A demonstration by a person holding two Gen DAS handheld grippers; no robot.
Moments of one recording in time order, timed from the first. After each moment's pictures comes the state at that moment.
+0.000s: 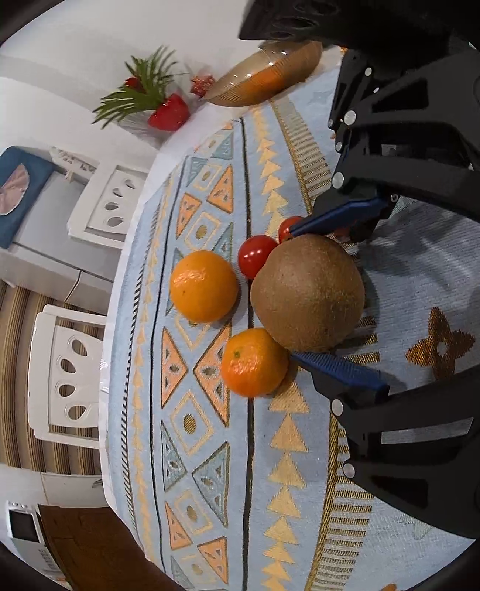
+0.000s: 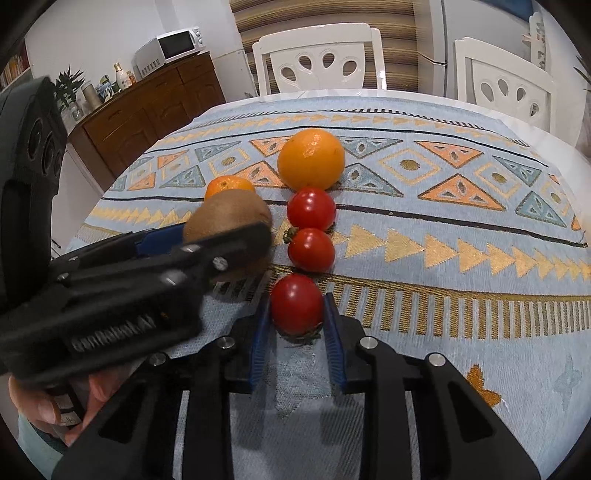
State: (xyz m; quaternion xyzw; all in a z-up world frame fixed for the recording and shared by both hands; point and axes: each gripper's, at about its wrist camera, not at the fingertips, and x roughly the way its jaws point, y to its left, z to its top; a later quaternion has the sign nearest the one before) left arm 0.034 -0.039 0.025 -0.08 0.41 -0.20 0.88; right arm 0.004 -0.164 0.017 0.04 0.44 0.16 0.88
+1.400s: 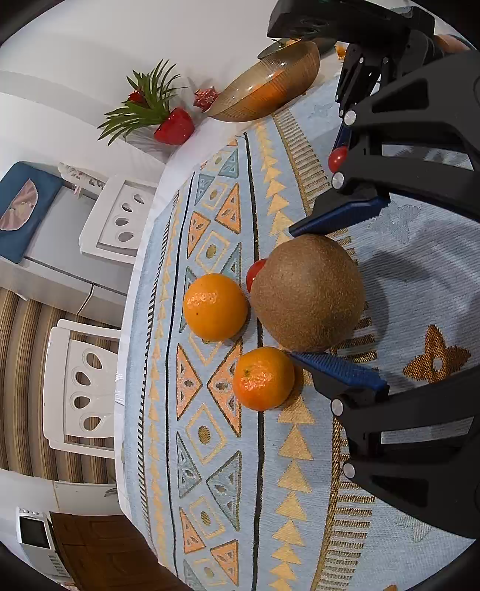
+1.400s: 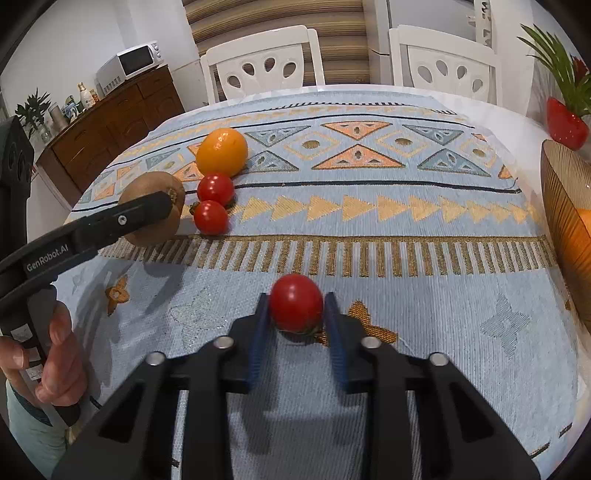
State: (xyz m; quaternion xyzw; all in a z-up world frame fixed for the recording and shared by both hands) left arm 0.022 -0.046 0.033 -0.07 0.39 -0.22 0.89; right arm -0.029 -0.226 0.014 0.06 0.45 0.08 0.89
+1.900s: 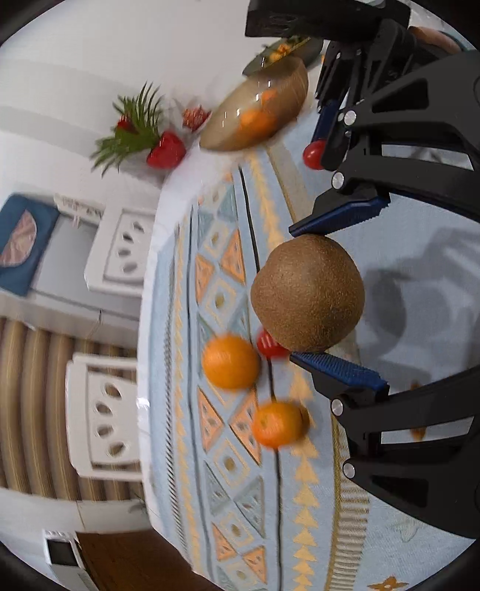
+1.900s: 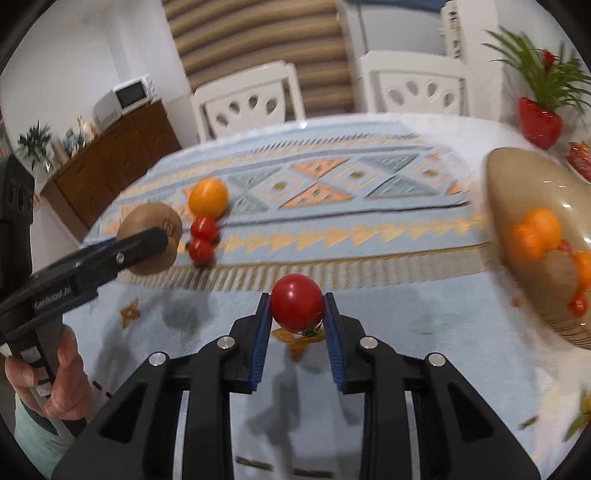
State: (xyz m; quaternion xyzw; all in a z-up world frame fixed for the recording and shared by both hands) left arm -0.009 -0.087 0.071 -0.03 0.36 -0.25 0.90; right arm -0.065 -0.279 0.054 0.10 0.39 0.07 0.91
